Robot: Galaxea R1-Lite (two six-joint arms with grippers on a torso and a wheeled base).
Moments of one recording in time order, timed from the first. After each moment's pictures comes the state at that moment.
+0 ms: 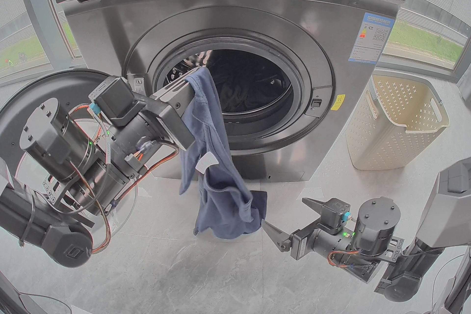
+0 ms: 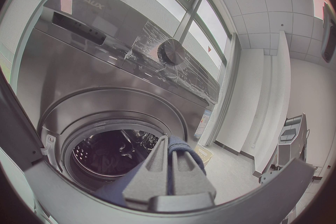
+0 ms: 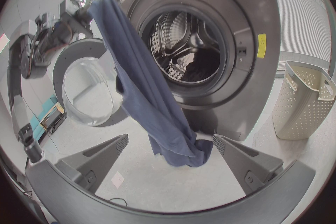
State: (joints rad) left arm -0.61 1.72 -0.63 -1.52 -0.11 -0.16; right arm 0.80 2.02 -0.32 -1.53 -0.20 0.11
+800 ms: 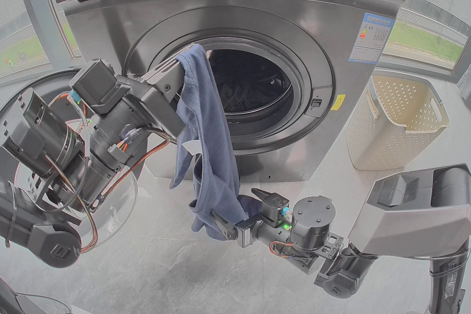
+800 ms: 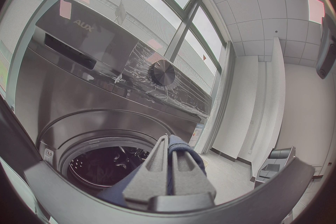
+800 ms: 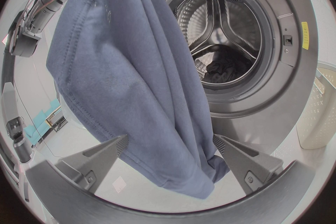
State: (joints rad) left arm -0.63 1.65 -0.65 -1.52 -0.12 -0.16; right arm 0.85 2.30 -0.70 -1.52 -0.16 0.07
